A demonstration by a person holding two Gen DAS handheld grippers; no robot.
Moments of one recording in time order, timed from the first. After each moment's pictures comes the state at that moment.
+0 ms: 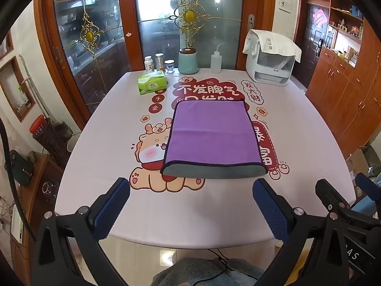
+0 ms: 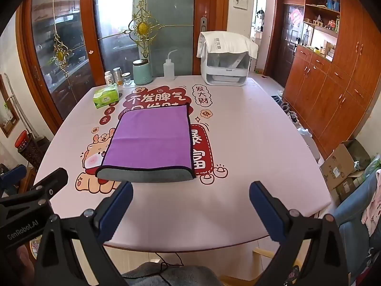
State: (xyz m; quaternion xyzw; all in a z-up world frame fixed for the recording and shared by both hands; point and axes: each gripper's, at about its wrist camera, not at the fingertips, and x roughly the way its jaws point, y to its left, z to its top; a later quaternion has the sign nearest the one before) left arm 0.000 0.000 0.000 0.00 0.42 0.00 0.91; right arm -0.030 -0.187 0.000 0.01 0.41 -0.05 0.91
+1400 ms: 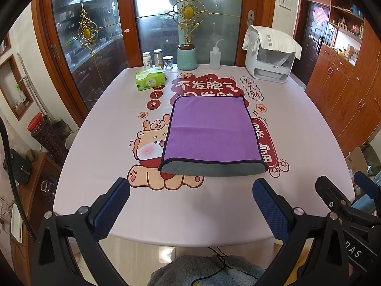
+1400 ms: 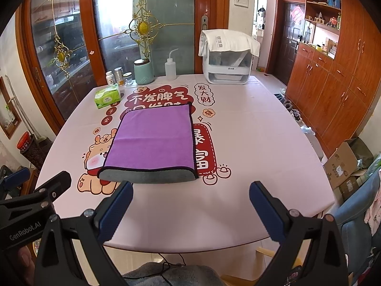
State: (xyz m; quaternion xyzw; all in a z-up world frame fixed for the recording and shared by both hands) left arm 0.003 -0.003 -0.003 0.00 0.43 0.00 0.90; right arm -0.027 -0.188 0.000 0.02 0.41 -0.05 0.91
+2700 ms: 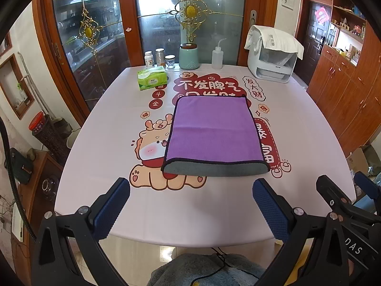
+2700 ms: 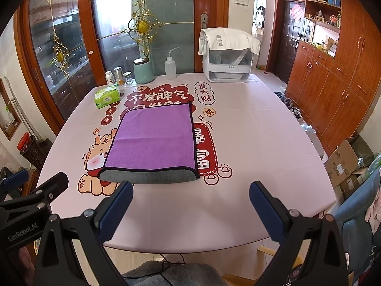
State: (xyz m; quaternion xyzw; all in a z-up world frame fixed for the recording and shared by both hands) left arm 0.003 0.007 0.000 0.00 0.44 0.00 0.90; right arm -0.022 -0.182 -0.006 0.02 0.42 -0.05 0.91
